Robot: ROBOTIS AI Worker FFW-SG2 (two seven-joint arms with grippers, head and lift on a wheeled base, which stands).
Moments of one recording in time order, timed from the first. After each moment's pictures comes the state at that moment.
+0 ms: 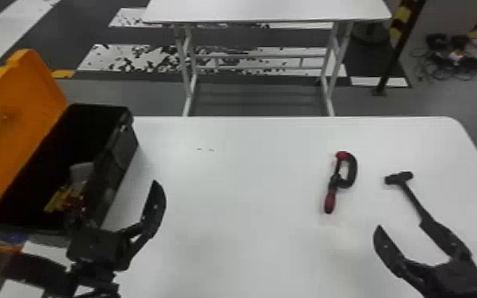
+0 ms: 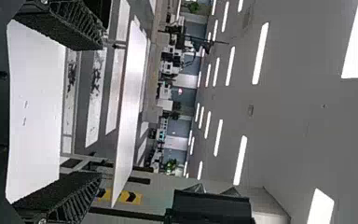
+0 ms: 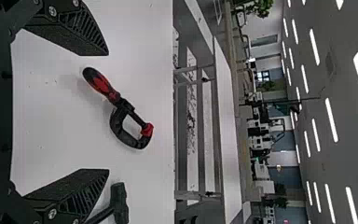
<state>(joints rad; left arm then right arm) 0.65 0.12 0.04 -1.84 0.28 -0.46 -0.23 0.66 0.00 -0.28 -1.91 -0.14 0.03 0.54</state>
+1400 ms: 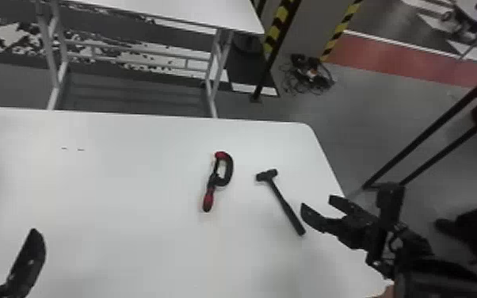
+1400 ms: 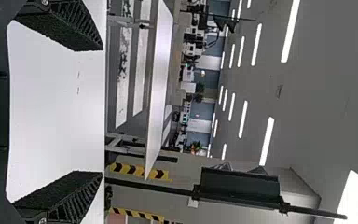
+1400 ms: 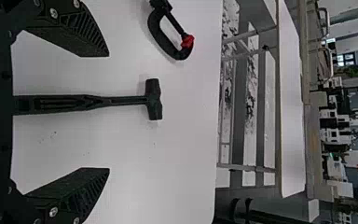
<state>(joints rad) 0.70 0.15 -0.04 -1.77 0.23 -0.51 -0.23 0.37 -0.23 -0.52 -1.77 -0.03 0.49 0.77</state>
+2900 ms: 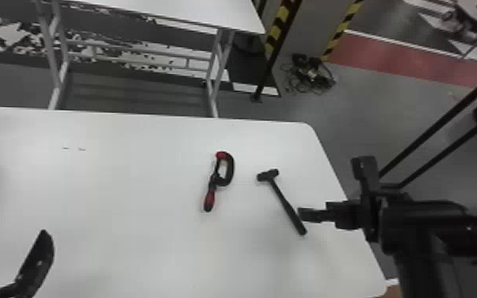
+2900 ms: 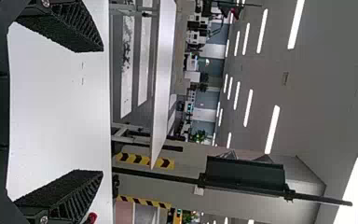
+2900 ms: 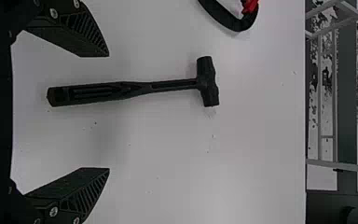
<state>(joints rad) 0.69 0.20 -0.08 -1.77 0.24 -0.49 -0.23 0.13 -0.33 -0.35 -1.75 0.27 1.06 0.87</state>
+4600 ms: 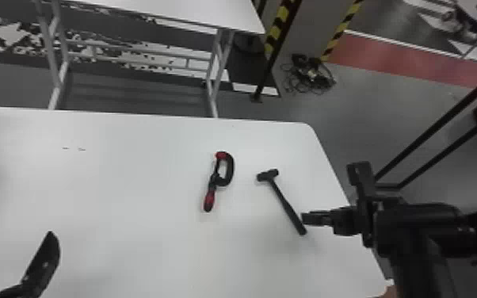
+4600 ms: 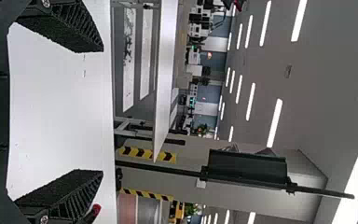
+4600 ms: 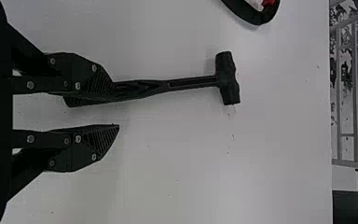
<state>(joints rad) 0.68 0.22 -0.10 -1.76 0.24 -0.49 -0.23 0.13 -0.32 -0.33 -1.73 0.29 1.08 0.87</state>
